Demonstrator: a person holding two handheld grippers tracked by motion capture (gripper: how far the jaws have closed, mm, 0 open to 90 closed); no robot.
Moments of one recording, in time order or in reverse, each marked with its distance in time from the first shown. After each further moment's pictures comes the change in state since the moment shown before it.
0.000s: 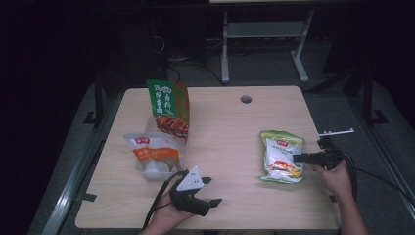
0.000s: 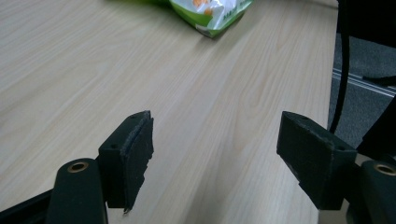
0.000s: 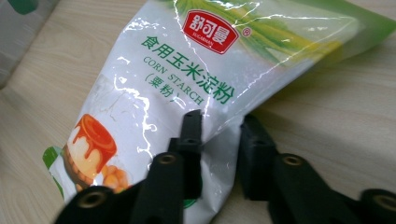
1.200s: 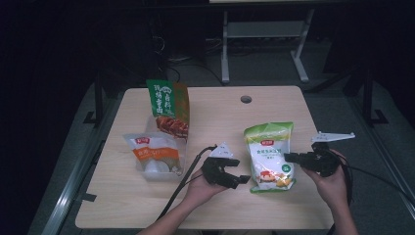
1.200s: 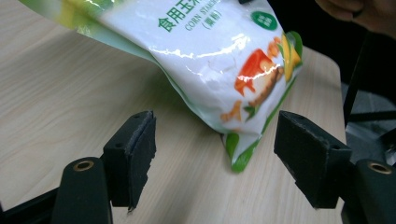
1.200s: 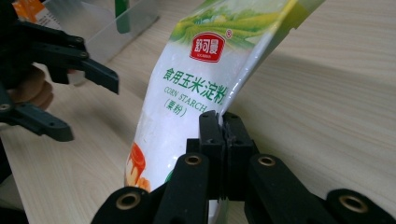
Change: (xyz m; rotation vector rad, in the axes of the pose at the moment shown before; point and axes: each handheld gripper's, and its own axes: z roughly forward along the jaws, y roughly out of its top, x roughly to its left) left arm 0.034 0.057 0.080 -0.032 -0.119 -0.152; right arm 0.078 -0.007 -0.028 -0.167 0.054 -0.253
